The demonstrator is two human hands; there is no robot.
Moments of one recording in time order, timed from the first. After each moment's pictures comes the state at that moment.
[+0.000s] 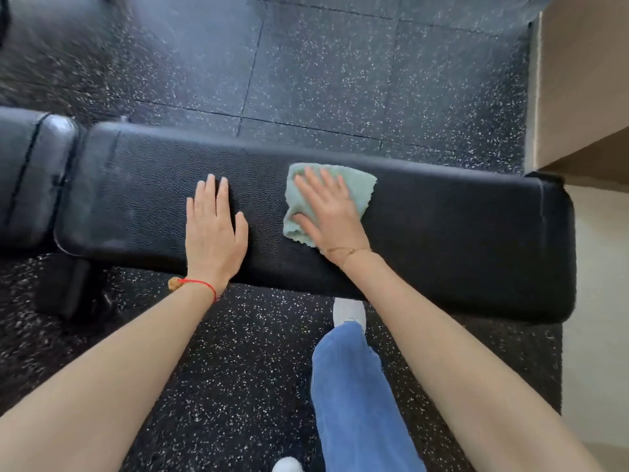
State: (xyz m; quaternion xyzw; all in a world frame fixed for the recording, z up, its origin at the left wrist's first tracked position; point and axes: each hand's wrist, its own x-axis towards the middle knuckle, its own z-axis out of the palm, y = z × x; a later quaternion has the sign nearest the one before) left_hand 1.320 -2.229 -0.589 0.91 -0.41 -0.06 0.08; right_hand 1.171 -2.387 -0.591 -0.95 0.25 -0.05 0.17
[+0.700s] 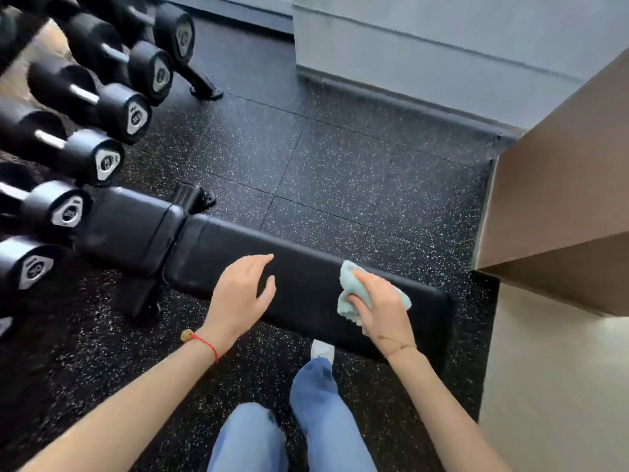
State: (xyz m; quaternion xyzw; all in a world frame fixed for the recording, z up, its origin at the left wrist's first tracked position) left_hand 1.252 -2.264 -0.245 0.87 -0.45 -0.10 0.18; right_hand 1.046 -2.445 -0.258 -0.87 0.33 -0.06 0.37
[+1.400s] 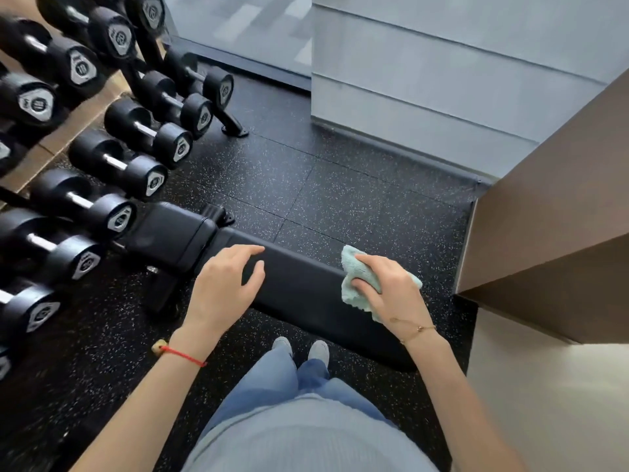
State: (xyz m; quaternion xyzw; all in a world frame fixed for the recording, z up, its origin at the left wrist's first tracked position) left_hand 1.216 -2.200 -0.040 0.89 -0.38 -0.04 0.26; right_hand 1.026 -2.418 -0.044 -0.91 0.25 -0.09 0.32
